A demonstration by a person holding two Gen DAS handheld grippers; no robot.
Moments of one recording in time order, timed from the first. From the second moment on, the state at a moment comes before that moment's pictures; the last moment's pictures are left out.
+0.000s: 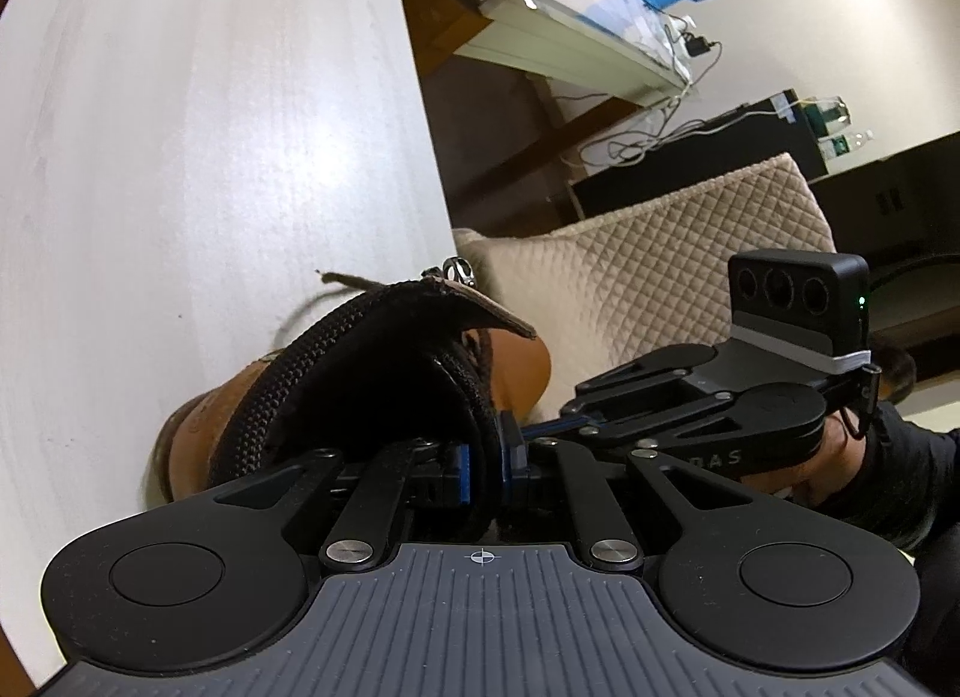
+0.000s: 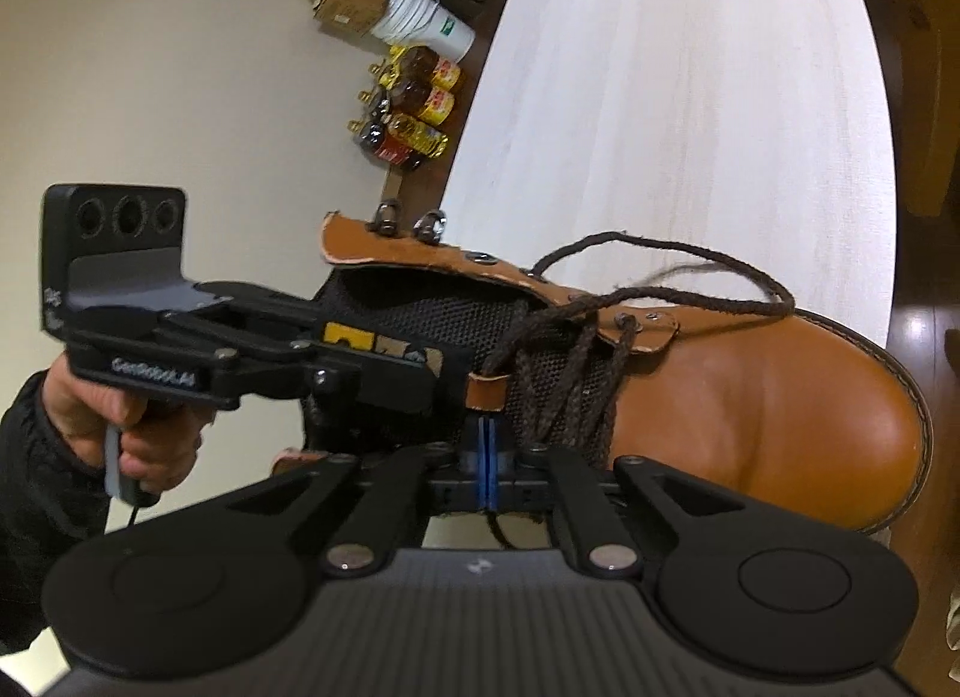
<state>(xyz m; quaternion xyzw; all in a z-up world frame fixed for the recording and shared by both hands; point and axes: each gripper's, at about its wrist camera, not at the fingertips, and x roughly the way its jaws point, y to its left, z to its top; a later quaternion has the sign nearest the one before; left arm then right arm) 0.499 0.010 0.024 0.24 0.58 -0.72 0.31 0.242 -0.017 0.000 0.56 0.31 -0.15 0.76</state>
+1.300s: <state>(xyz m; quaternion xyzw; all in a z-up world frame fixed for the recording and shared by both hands) 0.509 0.008 0.007 0.17 0.65 -0.68 0.29 0.221 -0.013 0.010 0.59 0.31 -0.09 0.74</state>
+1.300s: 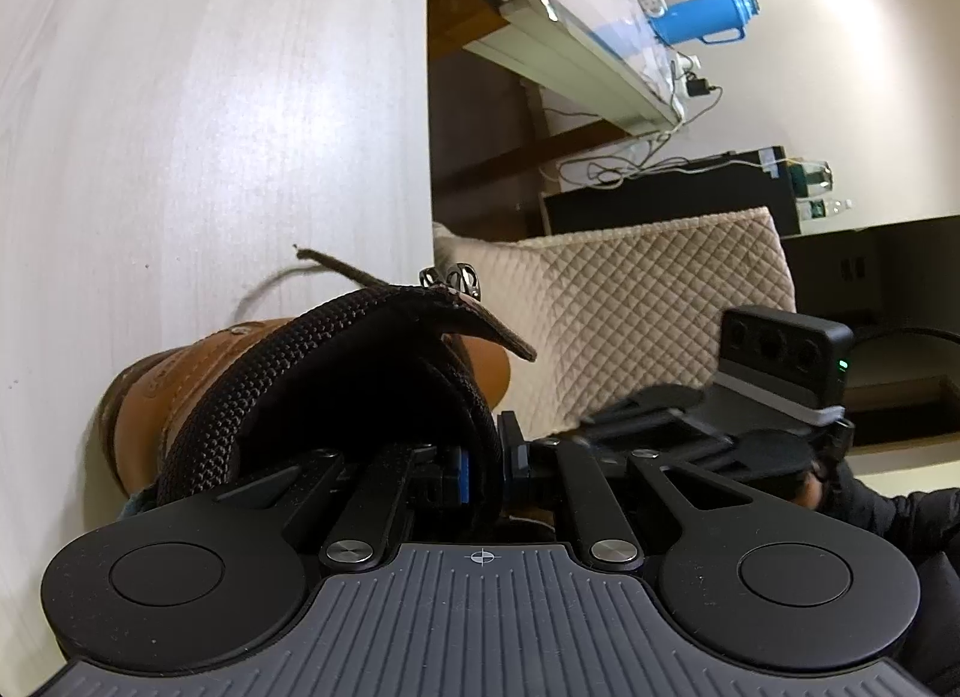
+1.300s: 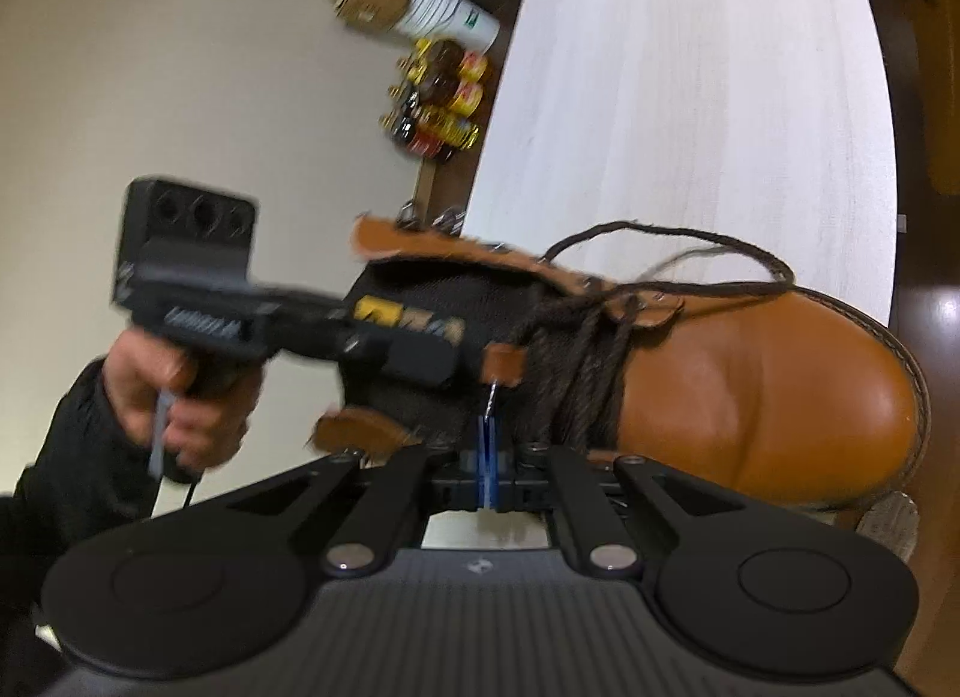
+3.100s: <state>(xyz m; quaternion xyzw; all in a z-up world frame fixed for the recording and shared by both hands) 0.436 0.214 0.039 0.35 0.51 -0.67 0.41 0.274 0.168 -0.002 0.55 0.43 0.20 0.69</state>
